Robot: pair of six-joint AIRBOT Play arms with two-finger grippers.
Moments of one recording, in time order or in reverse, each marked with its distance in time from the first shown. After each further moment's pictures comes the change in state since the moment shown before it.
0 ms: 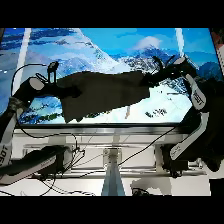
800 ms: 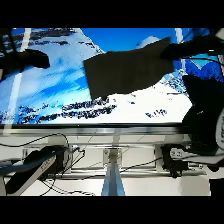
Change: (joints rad) left arm 0.057 0.309 0.335 0.252 0.063 0.056; right arm -0.123 0.612 0.144 -0.276 0.023 0.221
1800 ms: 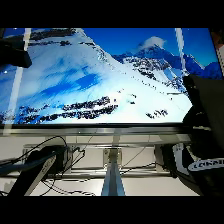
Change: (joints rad) left arm 0.000 0.163 0.016 0.034 0.021 0.000; right arm -0.976 0.509 0.001 -0.474 0.242 0.799
